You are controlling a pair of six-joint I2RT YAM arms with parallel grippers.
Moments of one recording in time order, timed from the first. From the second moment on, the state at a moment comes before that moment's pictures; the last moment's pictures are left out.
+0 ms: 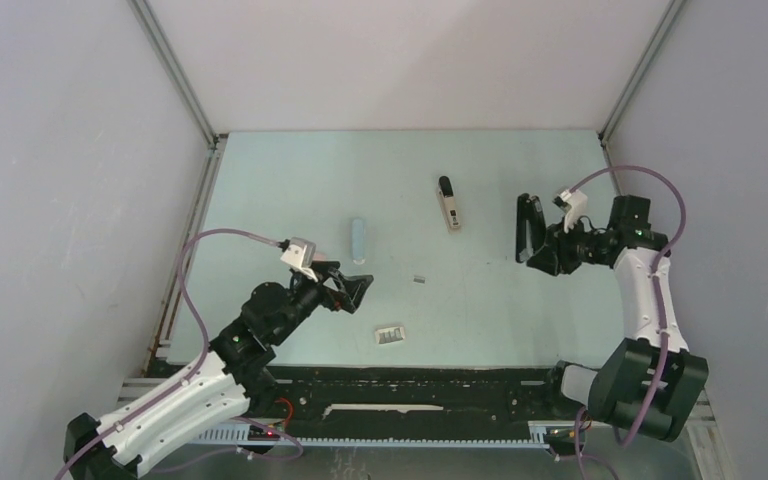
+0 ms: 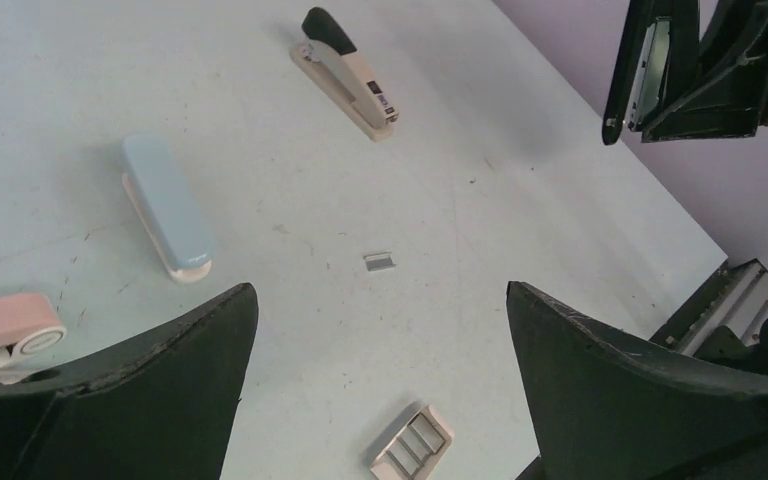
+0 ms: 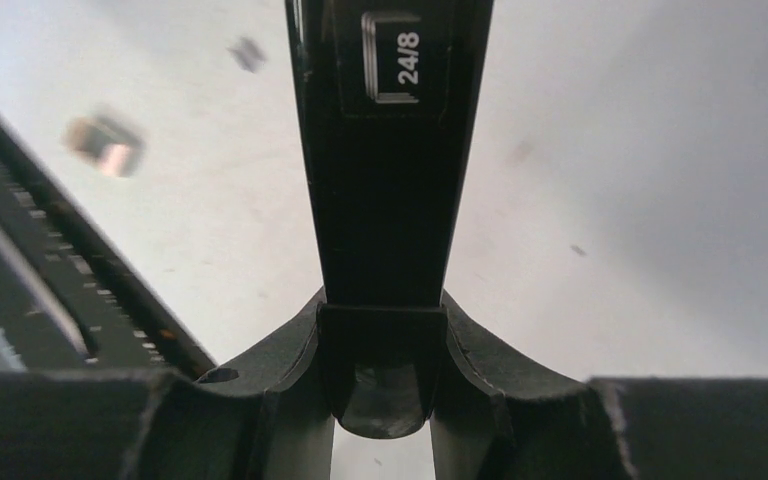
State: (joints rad) left arm -0.78 0.53 0.33 0.12 -0.14 -0.40; right arm -0.27 1.20 0.95 -0.86 -0.92 -0.64
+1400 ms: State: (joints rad) left arm -0.78 0.44 0.27 0.09 -0.25 -0.43; right arm -0.02 2.11 1.67 -0.72 -0.08 -0.55
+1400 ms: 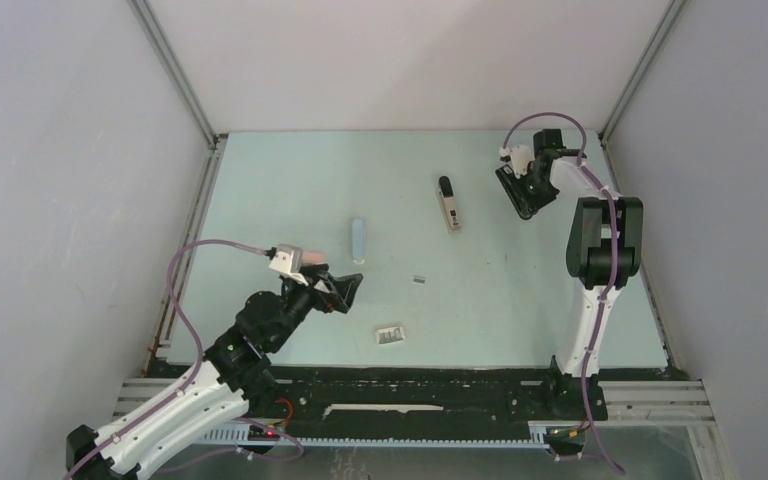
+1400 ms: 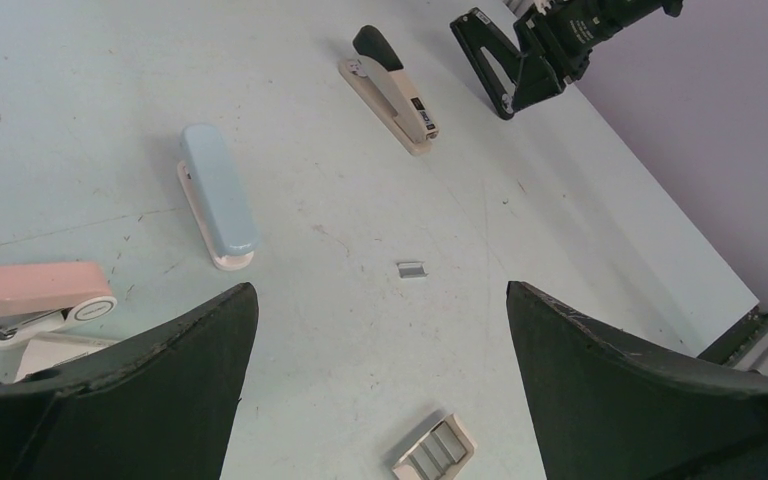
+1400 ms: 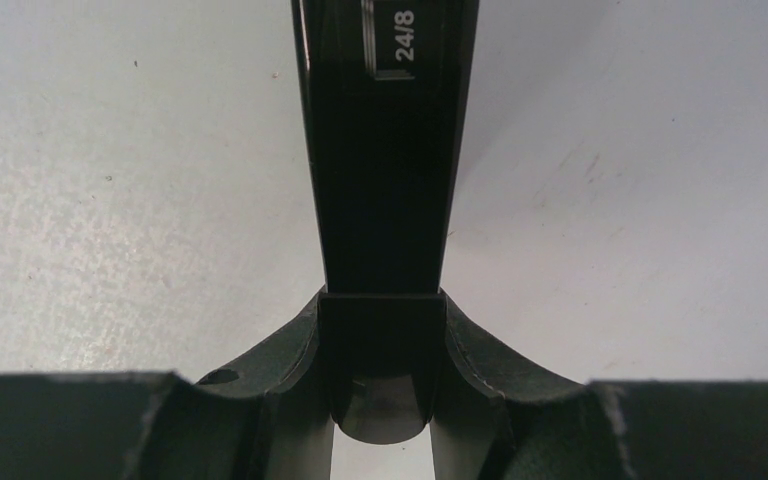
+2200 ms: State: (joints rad) left arm -0.78 0.49 0.27 0.09 -0.25 -0.45; right arm -0.01 2.18 1.78 -0.75 -0.15 -0.50
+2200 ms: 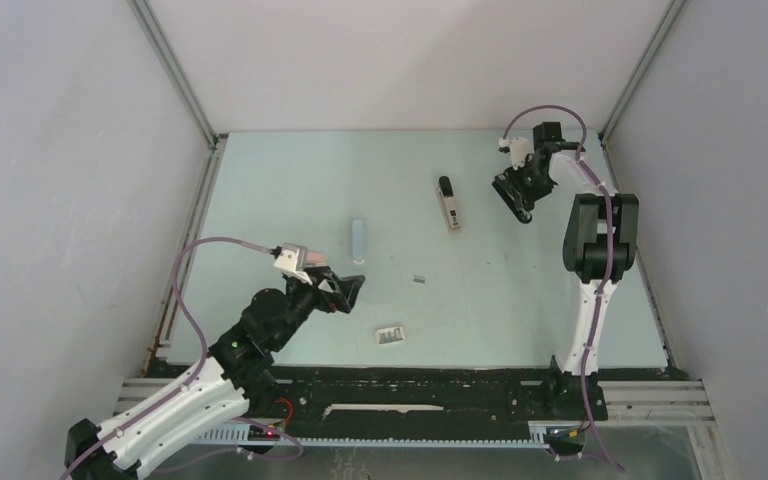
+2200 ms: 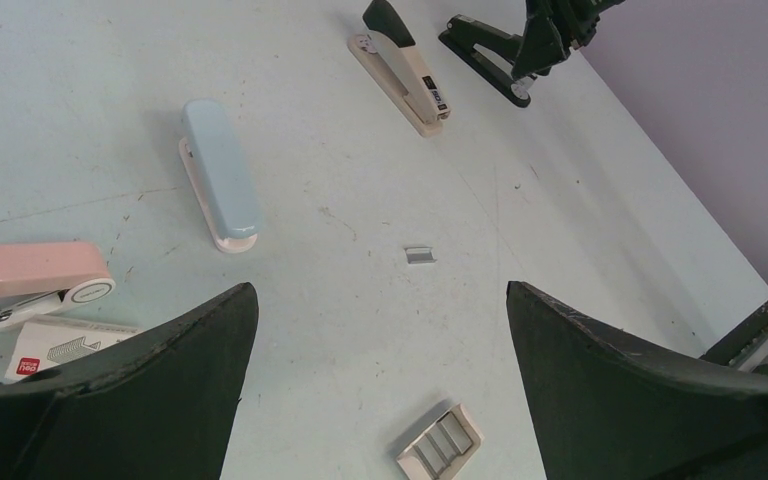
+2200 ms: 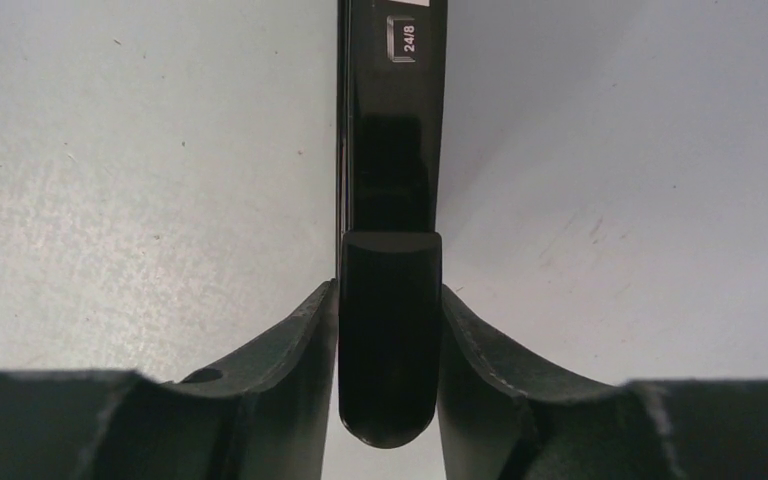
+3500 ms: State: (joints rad) left arm -0.64 1.23 0.69 0.00 -0.31 -0.47; right arm 0.22 1.12 1.02 -0.60 -1.03 -0.40
